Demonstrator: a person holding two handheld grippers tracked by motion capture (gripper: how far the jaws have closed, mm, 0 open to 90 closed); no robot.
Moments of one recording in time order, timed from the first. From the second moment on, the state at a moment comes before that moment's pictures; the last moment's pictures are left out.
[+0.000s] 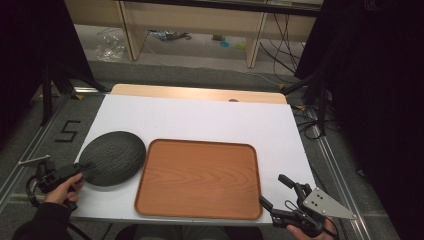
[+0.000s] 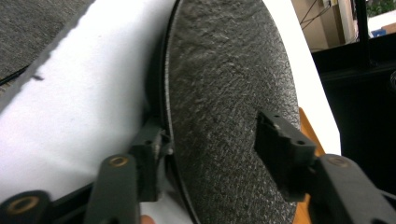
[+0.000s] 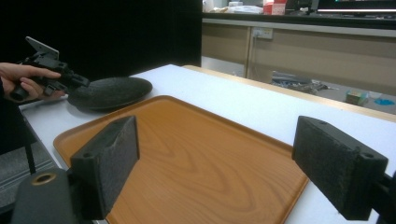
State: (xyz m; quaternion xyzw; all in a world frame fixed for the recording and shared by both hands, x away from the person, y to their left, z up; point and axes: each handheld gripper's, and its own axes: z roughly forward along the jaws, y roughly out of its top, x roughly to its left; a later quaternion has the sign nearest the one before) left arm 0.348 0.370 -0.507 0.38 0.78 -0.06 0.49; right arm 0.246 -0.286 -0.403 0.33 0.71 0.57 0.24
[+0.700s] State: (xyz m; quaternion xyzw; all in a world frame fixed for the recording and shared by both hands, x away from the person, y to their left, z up) left arm 0.336 0.378 -0.514 0.30 0.78 -0.07 0.55; right arm 0.247 -0.286 -0.403 0.32 0.71 0.57 0.24
